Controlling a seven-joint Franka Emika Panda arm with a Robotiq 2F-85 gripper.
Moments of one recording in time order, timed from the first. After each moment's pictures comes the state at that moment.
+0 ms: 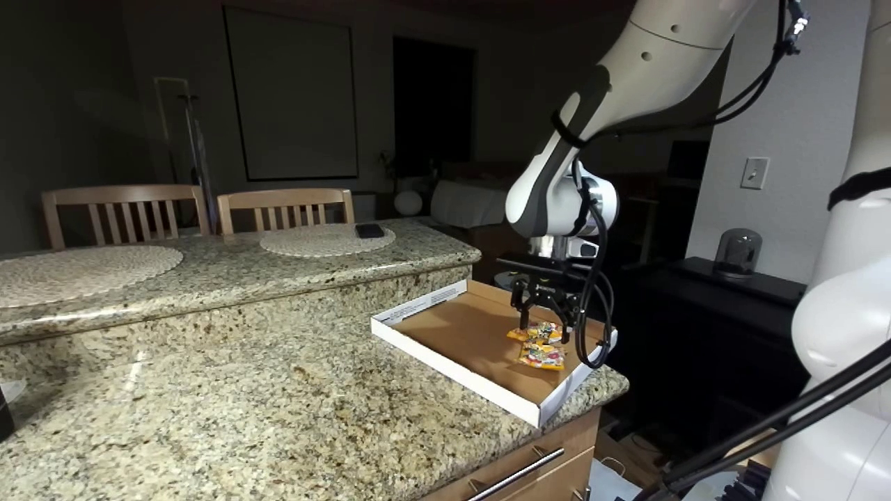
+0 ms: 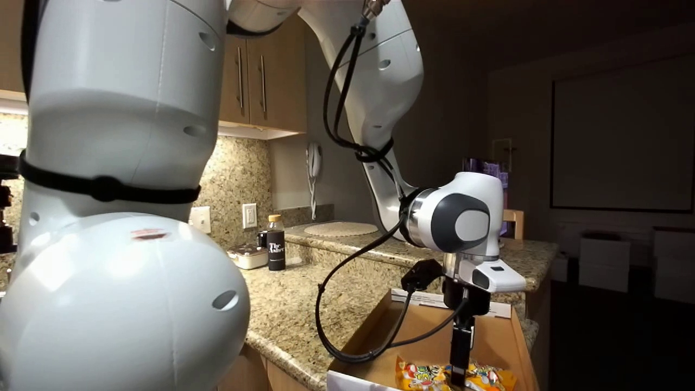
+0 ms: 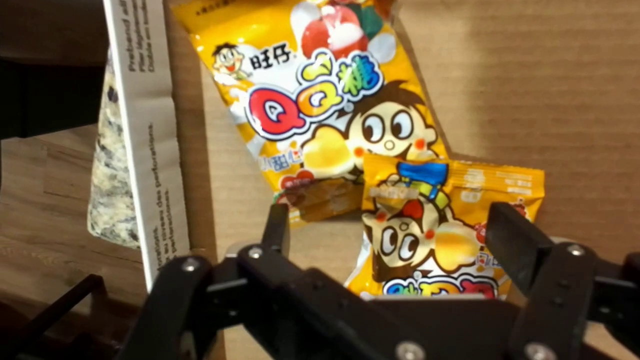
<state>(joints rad) -0.12 0.14 -0.16 -2.48 0.13 2.53 0.99</state>
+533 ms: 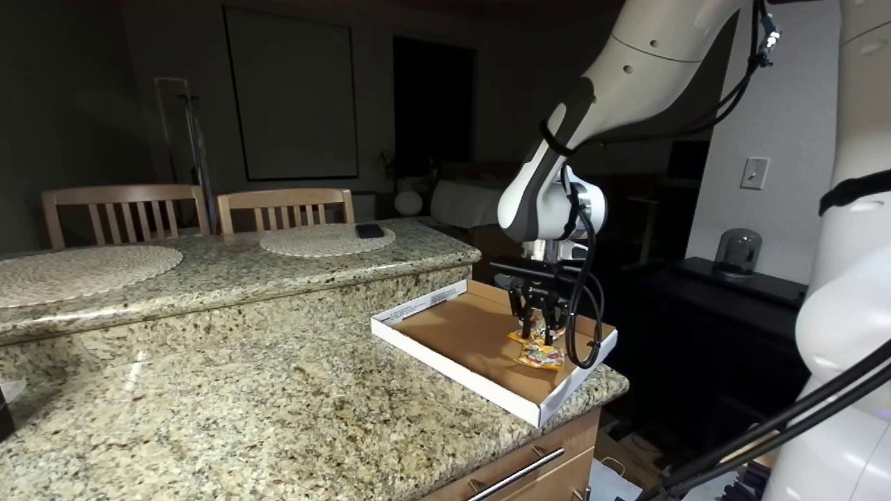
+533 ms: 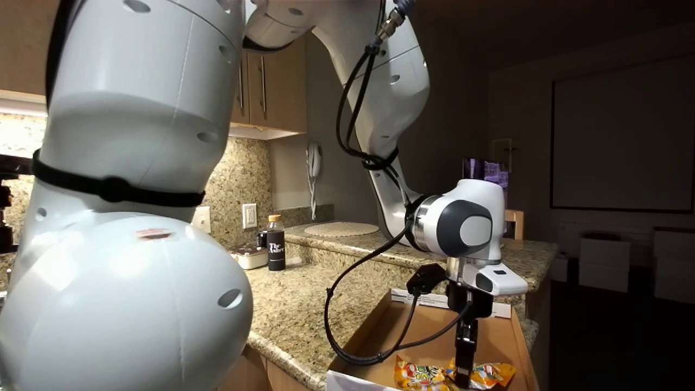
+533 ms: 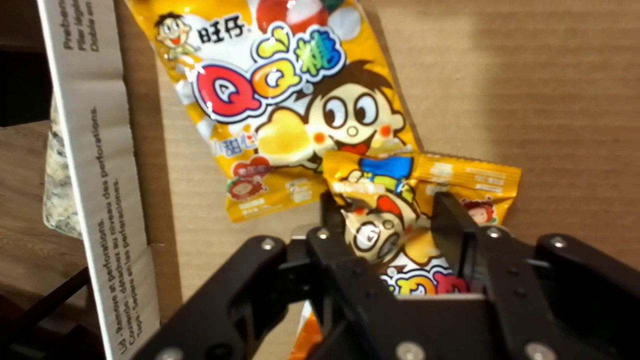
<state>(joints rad) -0.10 0.20 -0.17 -2.42 0.13 2.53 0.99</state>
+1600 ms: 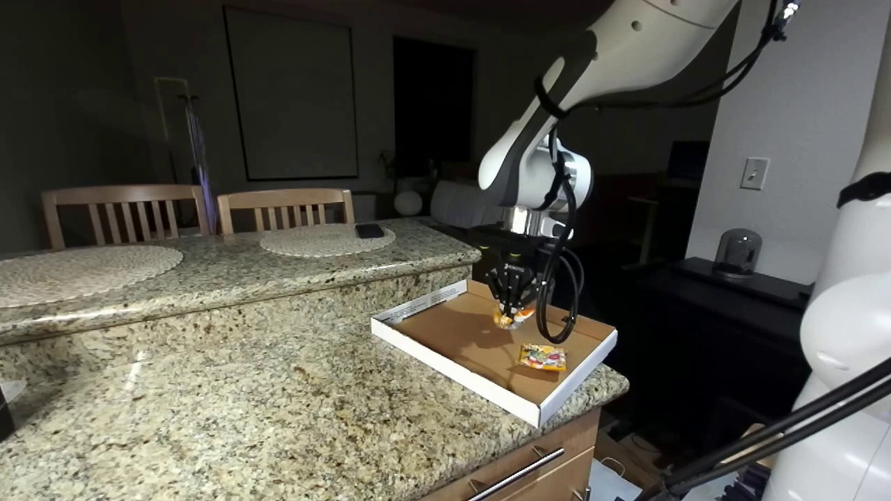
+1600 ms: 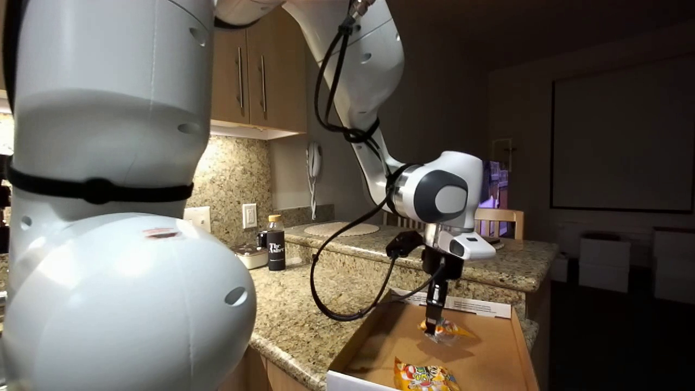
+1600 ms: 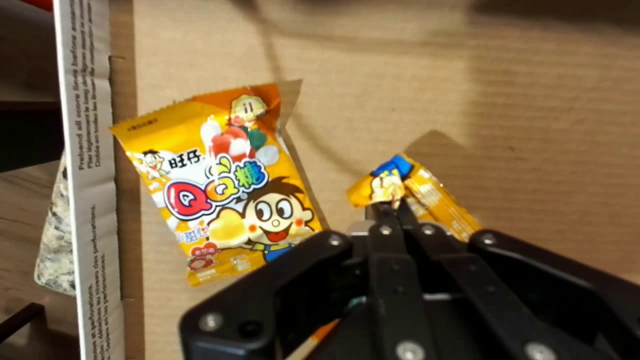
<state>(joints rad) -0.07 0.07 -0.10 -2.41 0.25 2.41 0.95</state>
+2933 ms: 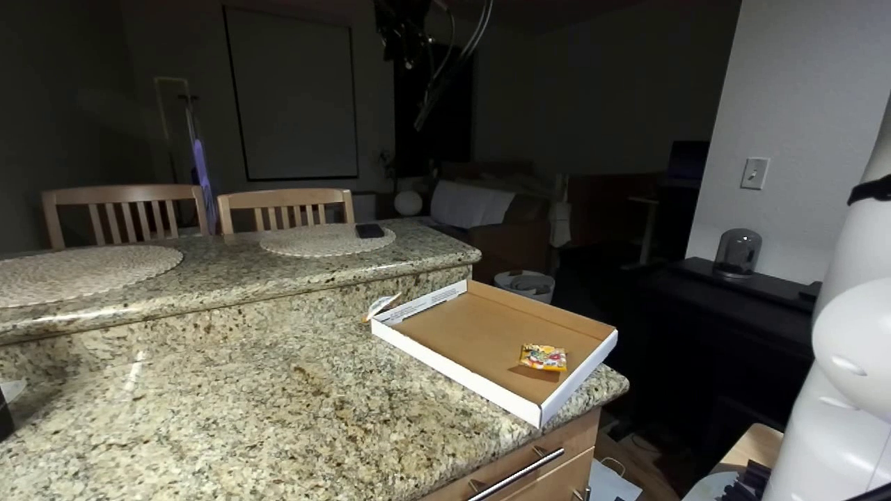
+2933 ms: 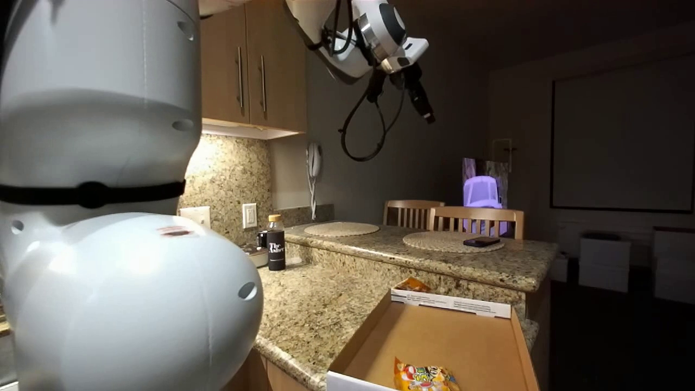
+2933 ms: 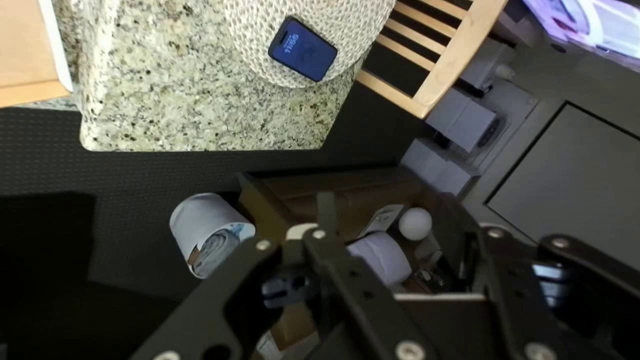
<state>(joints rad) 0.00 0.03 0.13 -1.56 -0.43 2.35 1.61</state>
